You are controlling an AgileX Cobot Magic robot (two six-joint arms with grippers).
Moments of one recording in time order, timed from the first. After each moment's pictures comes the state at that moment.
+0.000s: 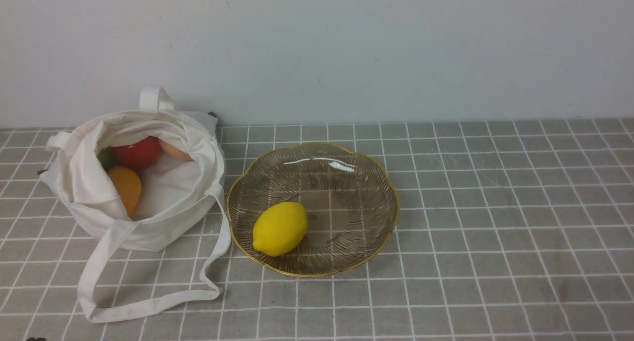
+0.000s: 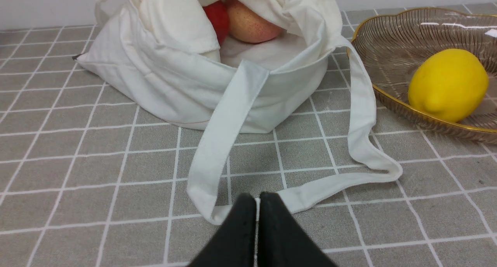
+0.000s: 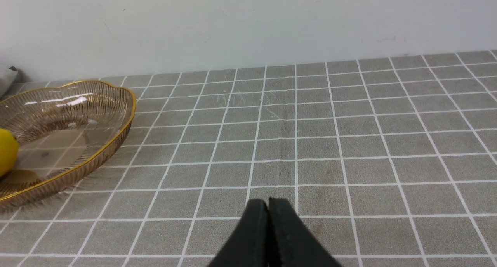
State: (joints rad) right arm 0.11 -0.01 0.02 -0.07 0.37 0.18; left arm -0.06 -0.01 0.03 -0.02 0.38 0.02
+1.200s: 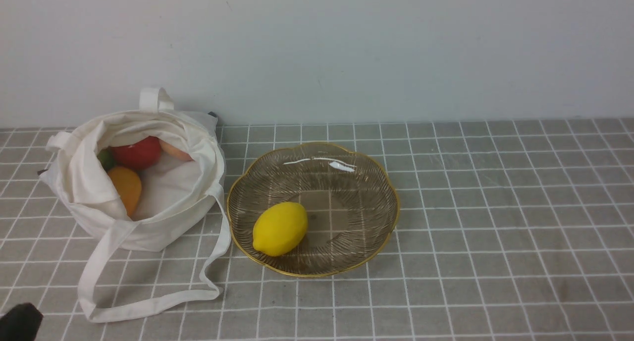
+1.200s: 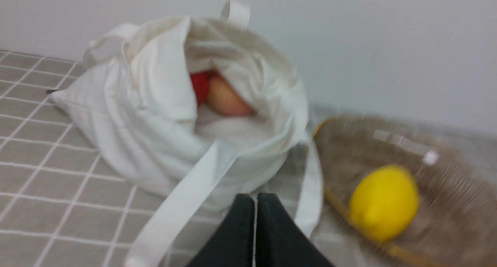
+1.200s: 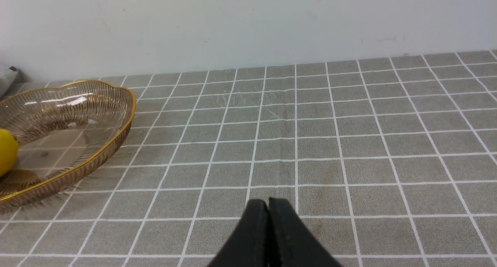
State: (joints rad) right arm 0.11 -0.01 0.02 -0.07 0.37 0.18; left arm -0.06 -0.01 0.03 -0.23 0.15 -0.11
